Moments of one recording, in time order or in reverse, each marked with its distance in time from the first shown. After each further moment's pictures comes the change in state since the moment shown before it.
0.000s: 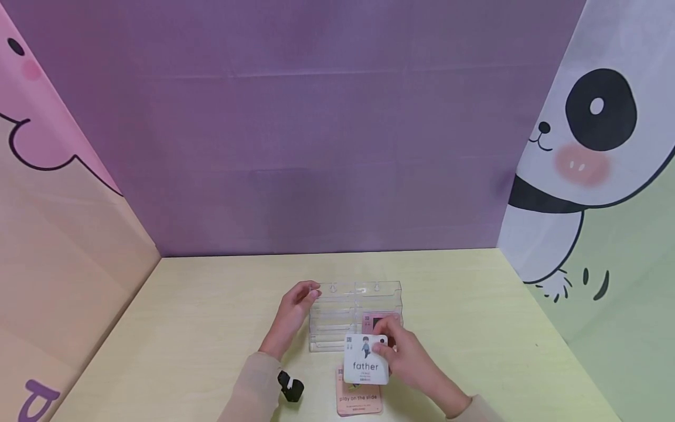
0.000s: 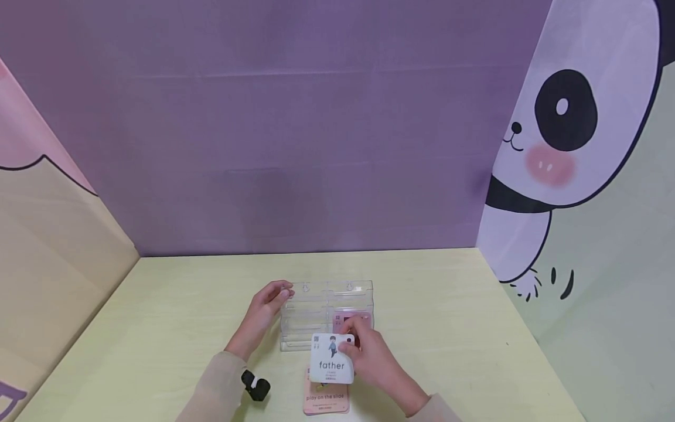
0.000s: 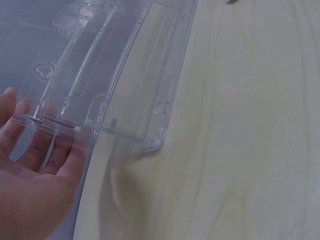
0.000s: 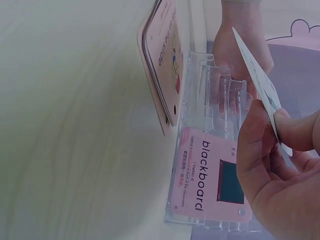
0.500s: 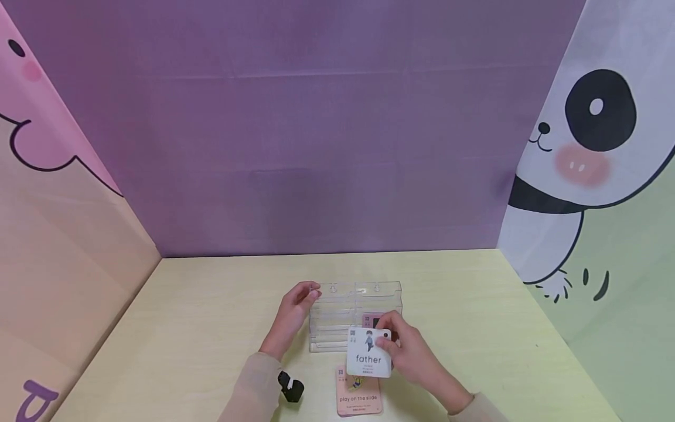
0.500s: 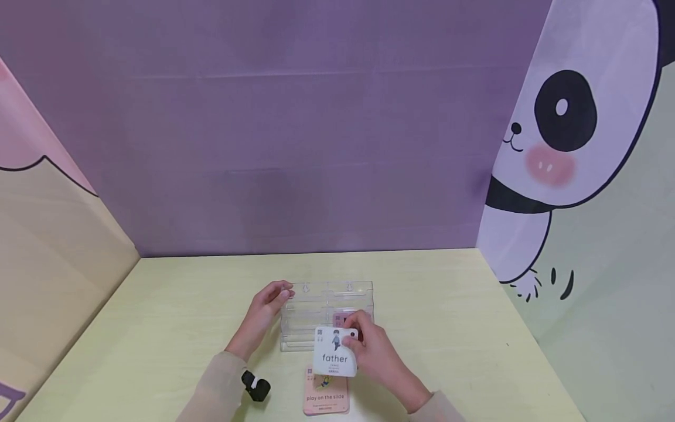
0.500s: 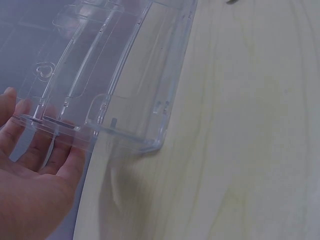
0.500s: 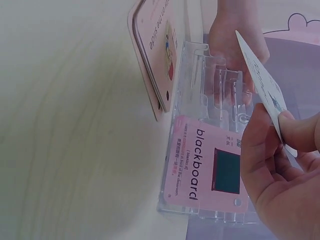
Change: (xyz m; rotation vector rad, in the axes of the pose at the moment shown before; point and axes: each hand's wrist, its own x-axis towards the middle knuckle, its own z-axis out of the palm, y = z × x) left_hand 0.001 -0.001 0.000 -0.002 -0.003 0.006; right_hand 0.004 -0.002 -0.006 -0.019 0.050 -0.021
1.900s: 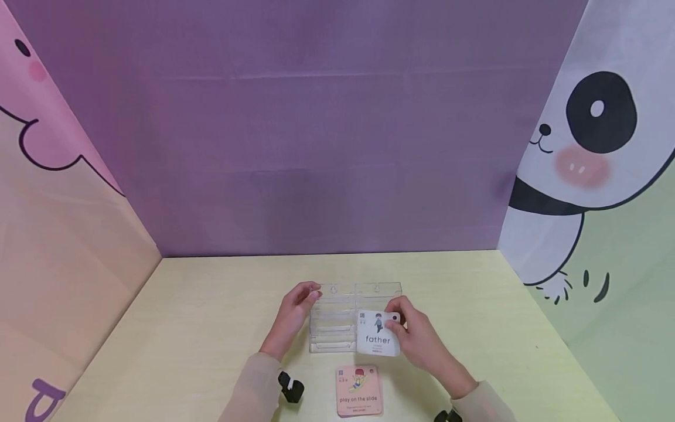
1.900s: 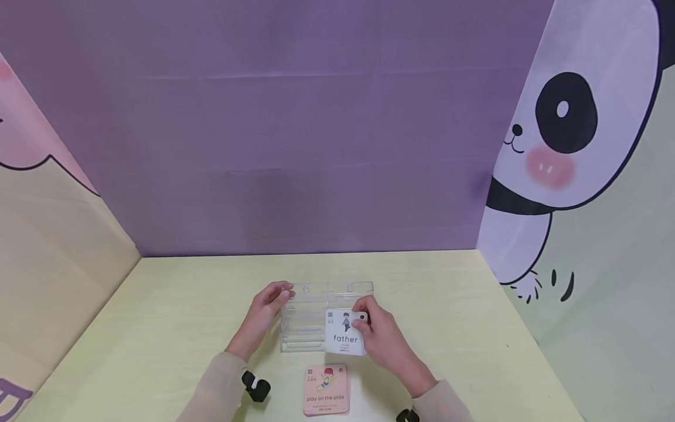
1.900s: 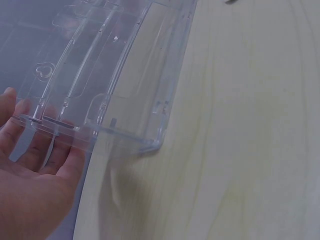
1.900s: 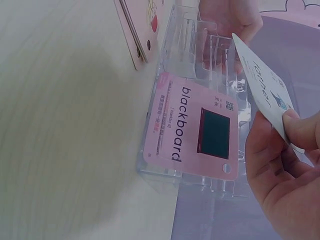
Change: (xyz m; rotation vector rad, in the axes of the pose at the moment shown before) left_hand 0.000 -0.001 0.000 0.005 -0.003 -0.017; right_hand 0.015 0.001 -0.019 -0.141 0.114 -0.059
